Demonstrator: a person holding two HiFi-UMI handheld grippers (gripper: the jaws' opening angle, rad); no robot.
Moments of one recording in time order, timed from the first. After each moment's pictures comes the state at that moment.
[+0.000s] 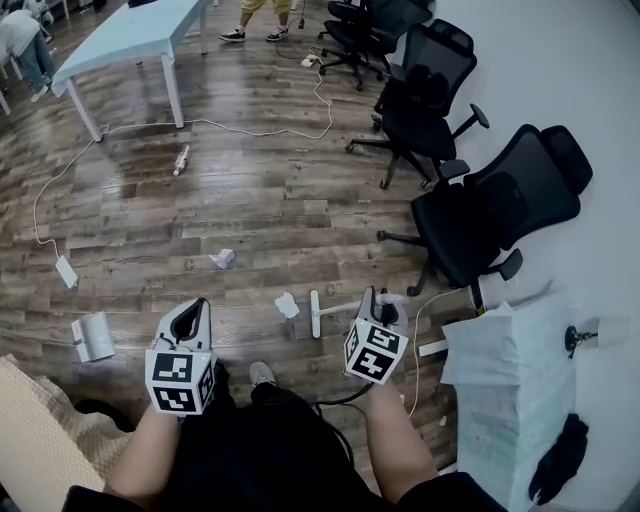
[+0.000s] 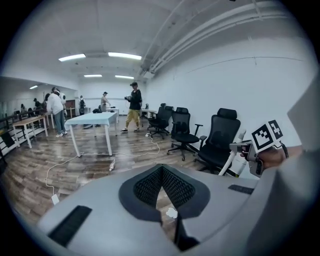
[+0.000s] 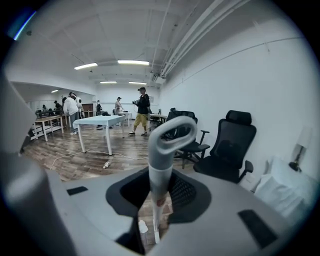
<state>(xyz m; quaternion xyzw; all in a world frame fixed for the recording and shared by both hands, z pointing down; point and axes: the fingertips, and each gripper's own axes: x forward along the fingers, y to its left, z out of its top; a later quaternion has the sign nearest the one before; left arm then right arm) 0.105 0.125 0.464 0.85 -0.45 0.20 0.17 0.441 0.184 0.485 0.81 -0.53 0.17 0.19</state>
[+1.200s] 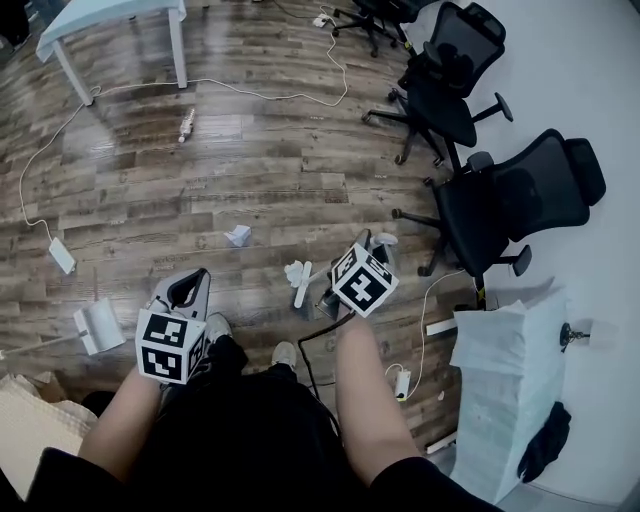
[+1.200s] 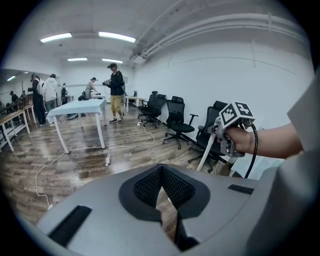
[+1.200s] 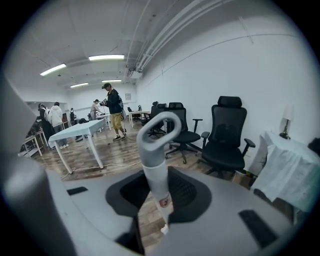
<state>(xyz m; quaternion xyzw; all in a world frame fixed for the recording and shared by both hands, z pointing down) -0.007 -0.022 0.523 0.88 -0.36 0.26 0.20 0.333 -0.011 0.527 0.87 -0.41 0.25 0.12</state>
